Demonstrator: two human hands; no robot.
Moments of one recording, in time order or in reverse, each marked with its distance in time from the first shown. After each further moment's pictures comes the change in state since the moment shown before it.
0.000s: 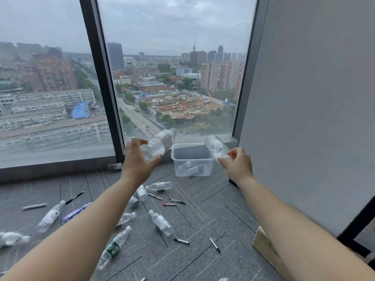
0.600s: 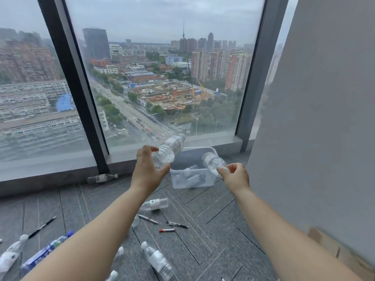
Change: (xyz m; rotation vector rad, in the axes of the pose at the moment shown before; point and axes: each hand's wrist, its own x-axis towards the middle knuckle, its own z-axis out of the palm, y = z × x) left_hand 0.196 -0.107 0.151 -0.039 -0.128 -0.003; right_hand 0.206 0.071 0.161 0.106 0.002 0.243
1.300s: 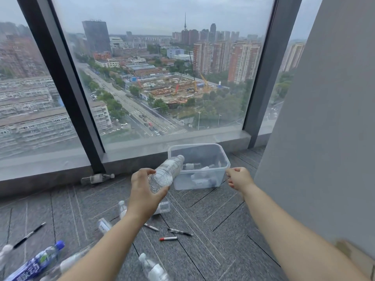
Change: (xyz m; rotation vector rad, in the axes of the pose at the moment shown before) left_hand 0.014 -0.096 0.073 -0.022 -0.068 -0.149; right_hand 0.125 0.075 0.057 0.112 -0.174 0.237
